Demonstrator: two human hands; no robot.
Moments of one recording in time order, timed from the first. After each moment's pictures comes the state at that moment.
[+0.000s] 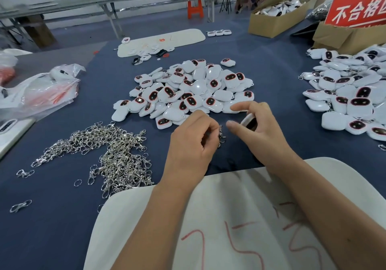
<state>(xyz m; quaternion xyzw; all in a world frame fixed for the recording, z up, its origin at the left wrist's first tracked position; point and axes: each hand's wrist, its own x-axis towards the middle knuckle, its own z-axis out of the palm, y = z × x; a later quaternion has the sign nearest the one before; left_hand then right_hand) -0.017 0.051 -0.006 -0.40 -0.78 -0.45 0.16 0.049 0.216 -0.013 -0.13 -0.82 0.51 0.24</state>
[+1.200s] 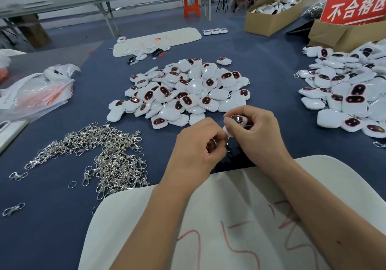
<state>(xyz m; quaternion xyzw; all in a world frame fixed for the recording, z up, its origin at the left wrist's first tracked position) -0.009 0.058 -0.005 -0.44 -0.79 -0.41 0.09 0.047 0.210 -0.012 -0.15 -0.79 0.53 0.28</state>
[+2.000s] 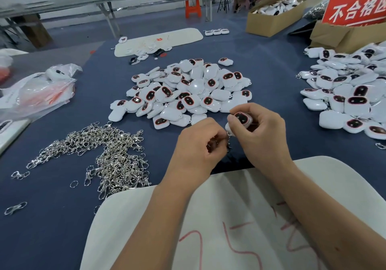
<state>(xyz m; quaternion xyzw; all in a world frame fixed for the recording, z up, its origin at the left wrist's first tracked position) -0.013 0.059 -0.008 -0.44 -0.78 -0.44 0.09 0.049 0.202 -0.010 -0.15 -0.79 0.46 0.36</state>
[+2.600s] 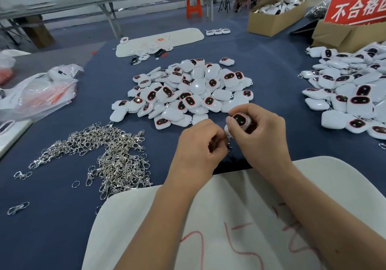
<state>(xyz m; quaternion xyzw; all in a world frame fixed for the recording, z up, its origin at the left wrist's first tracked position) -0.011 0.059 -0.010 -0.41 -0.80 -0.43 0.09 0.050 0.197 -0.008 -0.15 -0.80 0.45 0.37</state>
